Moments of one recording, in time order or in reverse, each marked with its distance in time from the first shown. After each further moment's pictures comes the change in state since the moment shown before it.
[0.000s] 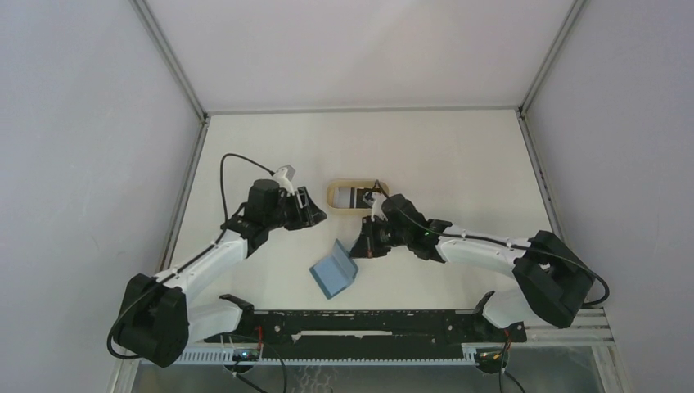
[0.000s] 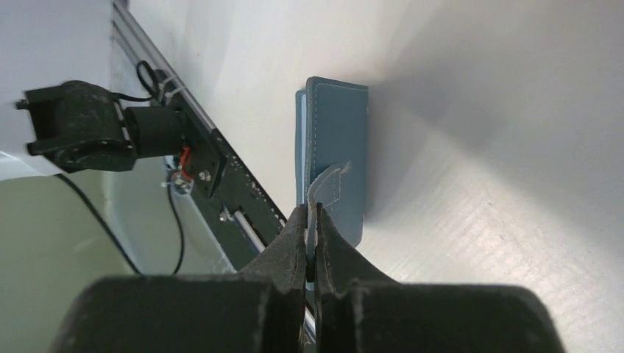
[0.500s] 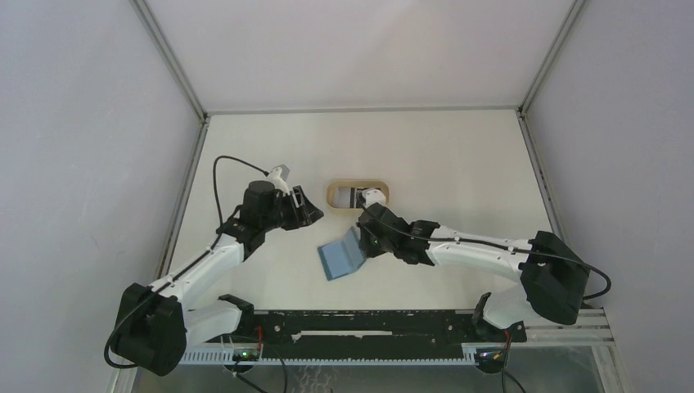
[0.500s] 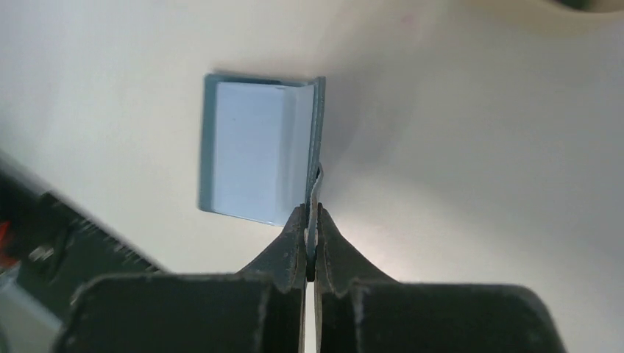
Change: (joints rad) left arm 0.016 -0.057 -0.023 -0.001 -0.019 -0.020; right arm 0.213 0.012 0.180 -0.314 0.537 -0.149
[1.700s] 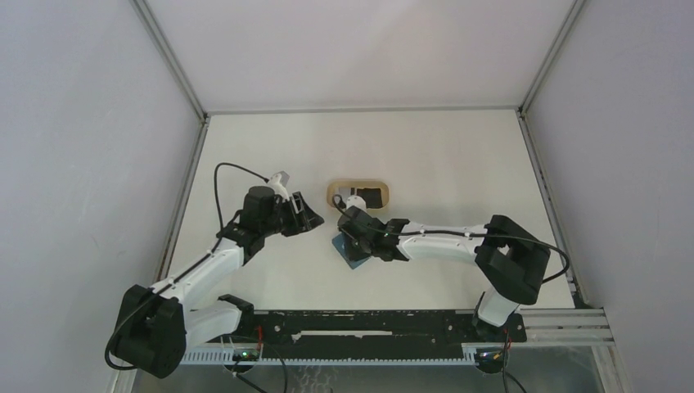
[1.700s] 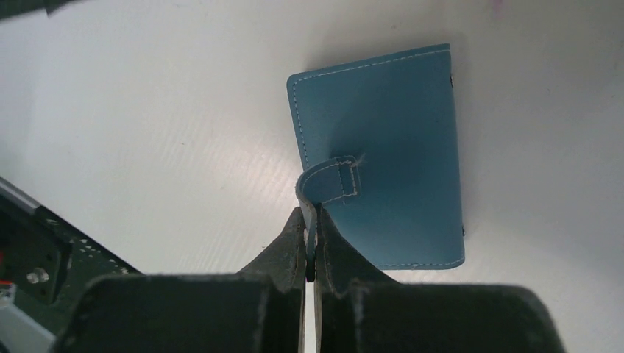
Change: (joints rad) left arm 0.009 -0.012 -0.052 0.008 0.034 -0.035; right arm 0.039 0.240 0.118 -0.004 0.039 0.049
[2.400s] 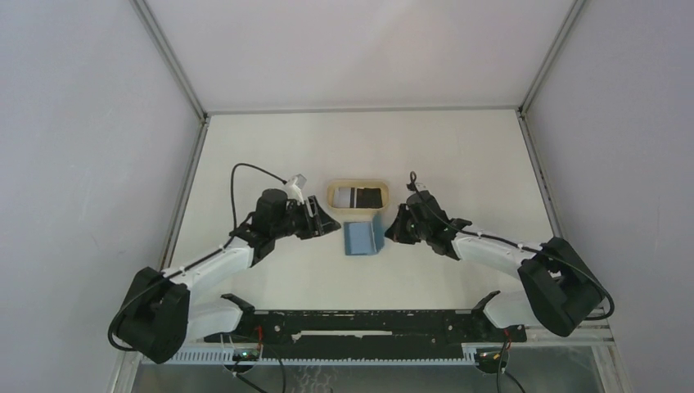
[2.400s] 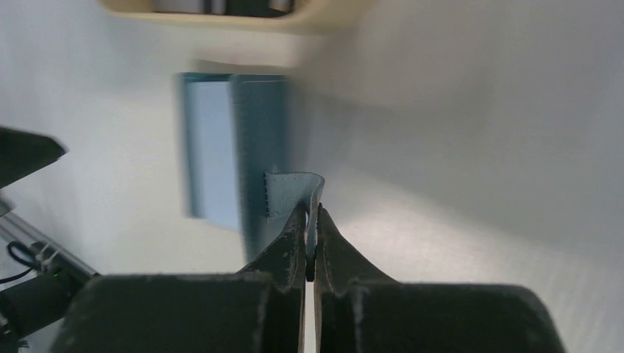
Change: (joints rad) left arm -0.092 0.065 -0.031 0.166 0.097 -0.071; right arm -0.400 -0.323 -0.359 0.208 -0.217 0.095
